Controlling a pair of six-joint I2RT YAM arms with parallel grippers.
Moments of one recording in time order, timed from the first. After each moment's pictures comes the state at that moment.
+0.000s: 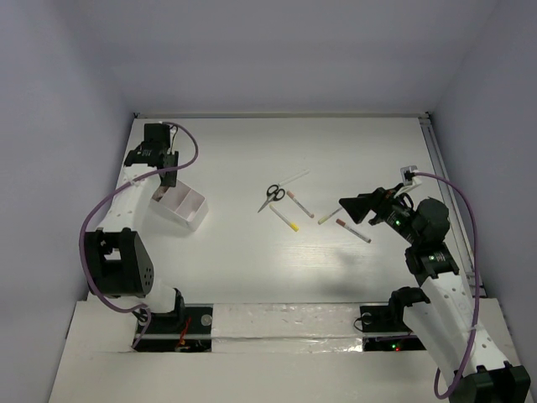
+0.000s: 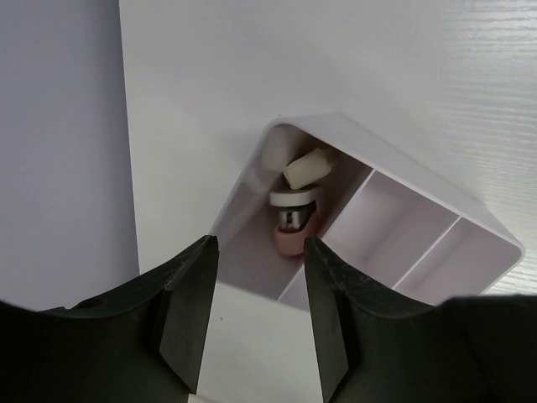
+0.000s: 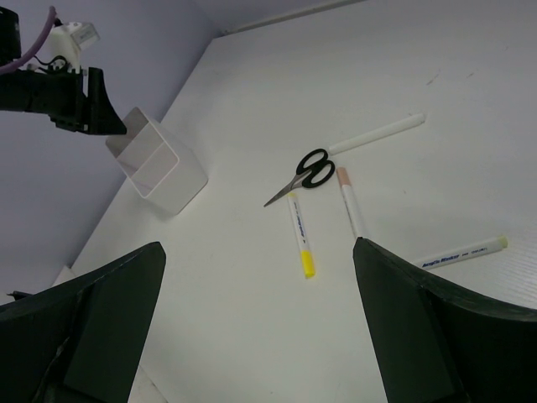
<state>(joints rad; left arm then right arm) -0.01 1.50 1.25 -0.72 -0.32 0.11 0.14 0.62 0.47 0.10 -0.53 0.57</state>
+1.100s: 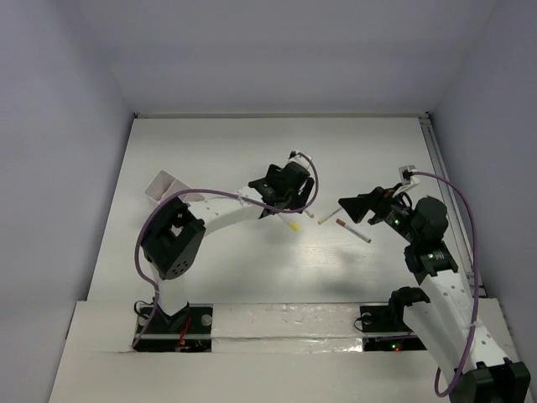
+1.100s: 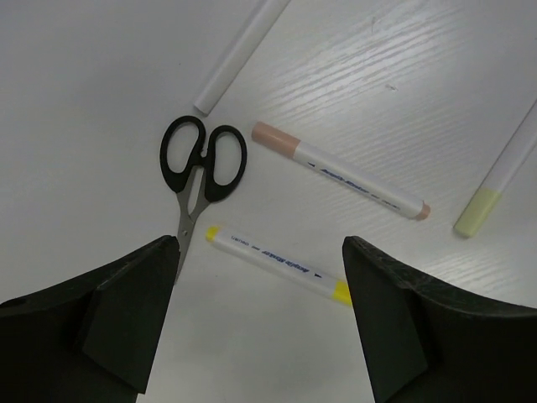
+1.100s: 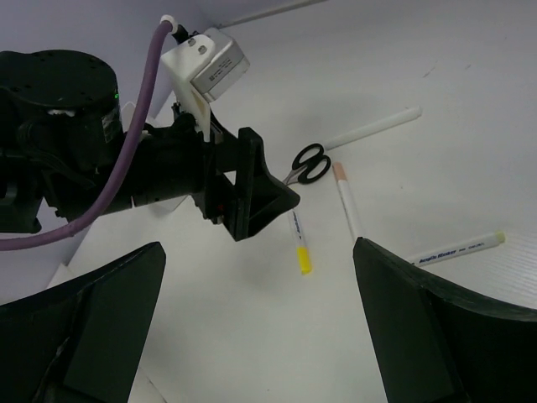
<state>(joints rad) -0.87 1.80 1.29 -0.31 -0.38 -0.27 0.14 0.64 0.47 0.10 -0.53 0.56</state>
